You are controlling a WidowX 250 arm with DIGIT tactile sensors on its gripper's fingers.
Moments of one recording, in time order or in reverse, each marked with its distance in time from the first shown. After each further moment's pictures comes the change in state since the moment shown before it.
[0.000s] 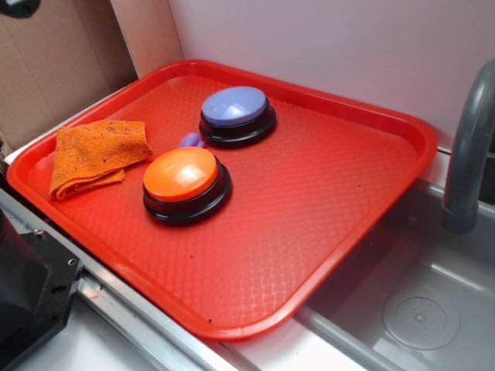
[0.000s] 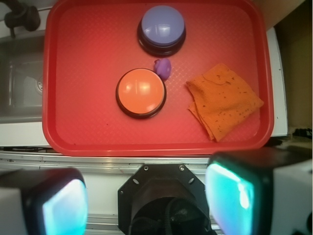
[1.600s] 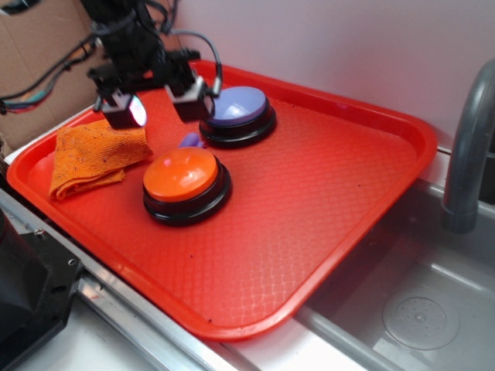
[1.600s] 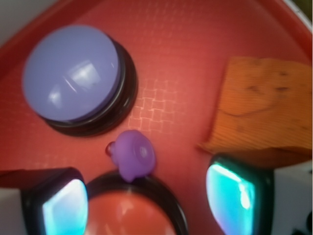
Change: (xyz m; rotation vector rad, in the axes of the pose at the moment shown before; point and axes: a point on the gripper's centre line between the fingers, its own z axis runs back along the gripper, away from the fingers) arm 0.097 0.043 -0.177 -0.004 -0.137 0.616
